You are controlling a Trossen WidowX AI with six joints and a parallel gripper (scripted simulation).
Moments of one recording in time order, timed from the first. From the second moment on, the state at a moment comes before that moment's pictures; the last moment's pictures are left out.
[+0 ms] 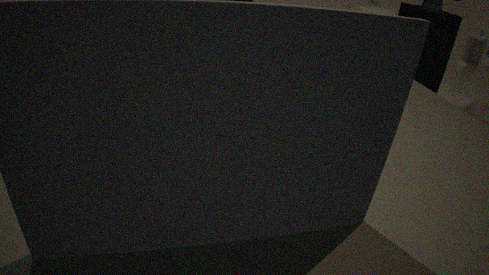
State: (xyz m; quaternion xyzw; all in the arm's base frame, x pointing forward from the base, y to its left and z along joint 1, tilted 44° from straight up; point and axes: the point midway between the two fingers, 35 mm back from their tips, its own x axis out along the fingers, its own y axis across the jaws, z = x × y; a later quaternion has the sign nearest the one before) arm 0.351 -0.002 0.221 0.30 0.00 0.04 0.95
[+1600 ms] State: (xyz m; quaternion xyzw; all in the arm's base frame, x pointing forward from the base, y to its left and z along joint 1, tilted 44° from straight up) arm 0.371 0.000 0.220 0.30 0.00 0.04 0.95
